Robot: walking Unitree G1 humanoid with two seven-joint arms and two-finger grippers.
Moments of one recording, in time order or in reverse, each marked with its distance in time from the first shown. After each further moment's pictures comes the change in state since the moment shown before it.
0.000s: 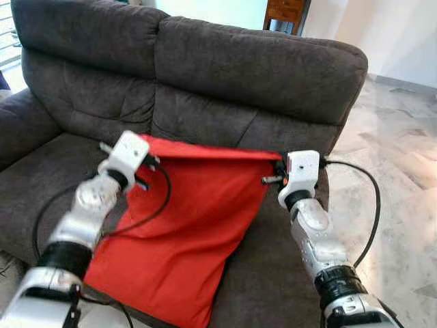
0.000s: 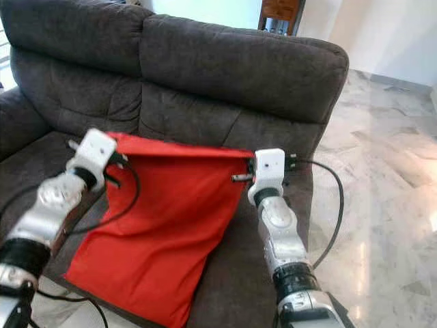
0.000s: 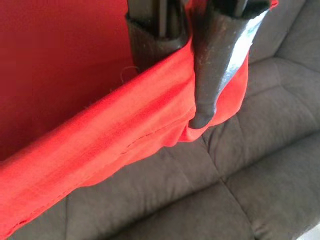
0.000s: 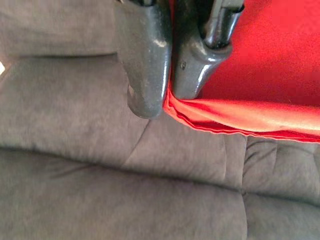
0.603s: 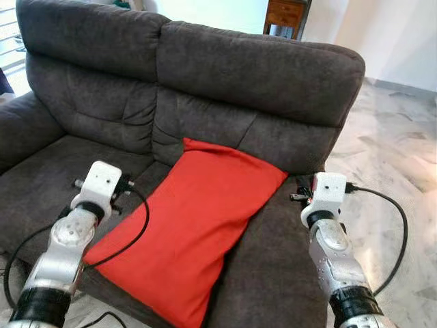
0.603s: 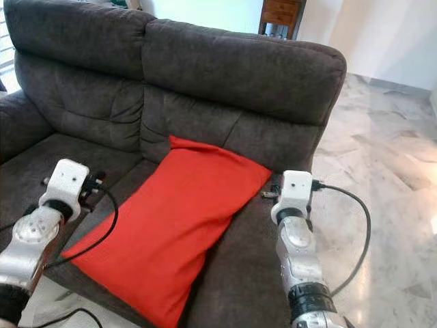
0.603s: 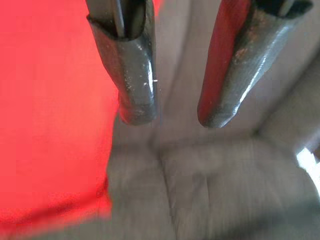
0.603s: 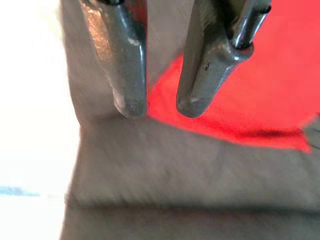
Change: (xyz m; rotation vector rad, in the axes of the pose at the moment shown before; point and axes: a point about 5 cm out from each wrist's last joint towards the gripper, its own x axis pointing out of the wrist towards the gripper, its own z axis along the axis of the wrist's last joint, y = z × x) left arm -0.067 -0.001 -0.067 -0.144 0.245 0.150; right arm -0.039 -0.052 -0.050 0.050 0.152 -0.289
